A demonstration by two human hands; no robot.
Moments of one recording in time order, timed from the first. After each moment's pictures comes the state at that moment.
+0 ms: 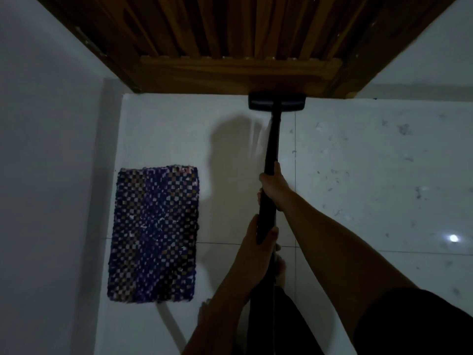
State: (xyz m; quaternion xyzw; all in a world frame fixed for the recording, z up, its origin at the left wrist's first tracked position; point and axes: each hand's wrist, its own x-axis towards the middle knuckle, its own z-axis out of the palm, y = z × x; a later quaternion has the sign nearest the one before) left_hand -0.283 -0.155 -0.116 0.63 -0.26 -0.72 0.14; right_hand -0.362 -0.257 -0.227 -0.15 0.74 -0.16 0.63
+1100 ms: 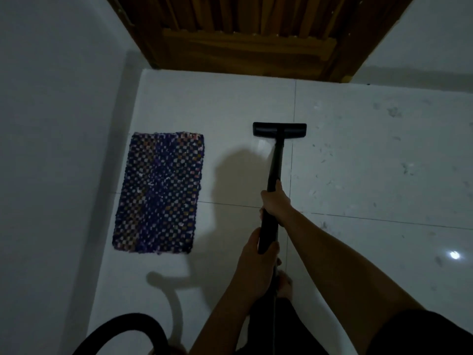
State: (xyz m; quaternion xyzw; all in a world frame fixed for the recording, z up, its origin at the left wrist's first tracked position) left_hand -0.289 0.051 -0.074 0.66 -0.24 -0.69 0.16; right_hand -0.363 -0.047 -0.191 -0.21 0.76 -0.11 0.61
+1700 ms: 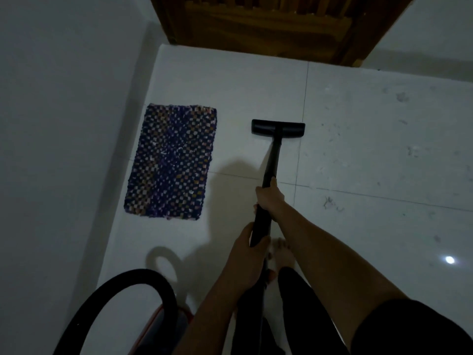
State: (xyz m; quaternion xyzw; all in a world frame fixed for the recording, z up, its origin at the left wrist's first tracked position) left_hand -0.239 0.172 -0.065 0.66 -0.23 -0.69 0.18; right_hand -0.311 0.069 -0.179 -0.21 0.75 -0.11 0.62
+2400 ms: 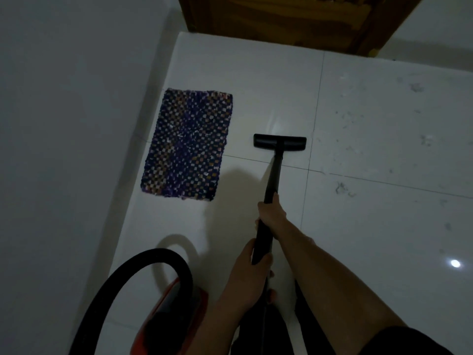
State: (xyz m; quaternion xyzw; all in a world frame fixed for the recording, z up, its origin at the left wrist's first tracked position) left_hand -0.199 0.281 -0.058 0.67 -0.21 -0.69 0.17; right_hand -0.270 0.184 -0.185 -0.20 0.75 -0.09 0.62
